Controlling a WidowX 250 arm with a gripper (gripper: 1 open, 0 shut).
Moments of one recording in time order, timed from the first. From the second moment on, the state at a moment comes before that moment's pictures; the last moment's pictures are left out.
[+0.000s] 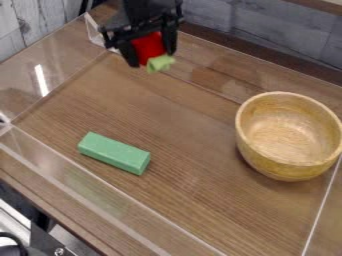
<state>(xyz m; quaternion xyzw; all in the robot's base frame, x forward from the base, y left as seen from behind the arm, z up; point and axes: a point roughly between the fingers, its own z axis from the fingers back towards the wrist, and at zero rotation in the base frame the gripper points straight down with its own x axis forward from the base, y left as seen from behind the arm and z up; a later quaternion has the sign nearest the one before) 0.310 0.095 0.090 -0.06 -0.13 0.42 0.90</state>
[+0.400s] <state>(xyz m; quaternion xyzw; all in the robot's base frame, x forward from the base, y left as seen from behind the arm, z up) 0.314 0.119 0.061 -0.04 -0.13 0.40 0.90</state>
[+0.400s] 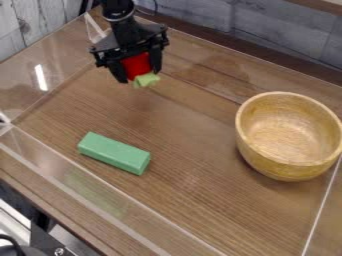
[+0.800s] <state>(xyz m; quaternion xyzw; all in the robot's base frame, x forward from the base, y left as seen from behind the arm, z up) 0.326 0.138 0.047 -0.04 -0.12 0.39 0.91</state>
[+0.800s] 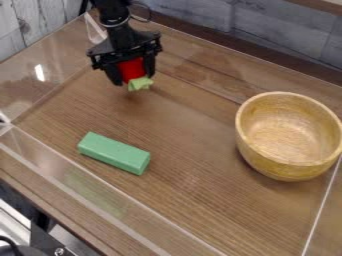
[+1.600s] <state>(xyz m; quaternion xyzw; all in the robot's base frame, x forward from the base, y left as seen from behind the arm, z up) 0.349 0.163 0.064 -0.04 -0.09 0.37 0.92</state>
